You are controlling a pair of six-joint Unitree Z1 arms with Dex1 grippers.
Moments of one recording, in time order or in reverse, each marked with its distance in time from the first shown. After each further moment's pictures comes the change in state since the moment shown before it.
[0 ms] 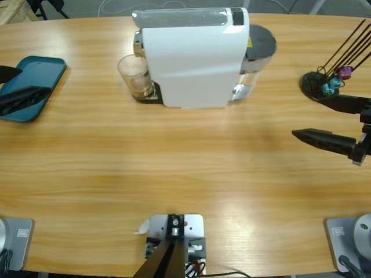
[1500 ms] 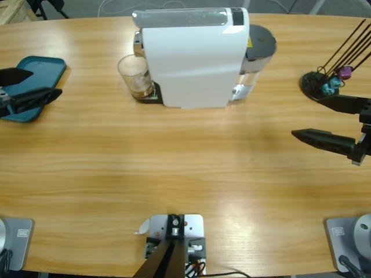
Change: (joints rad) arm 0 0.000 0.101 0.001 -0.055 -0.003 0.000; arm 1 0.000 0.007 0.000 0.000 0.000 0.000
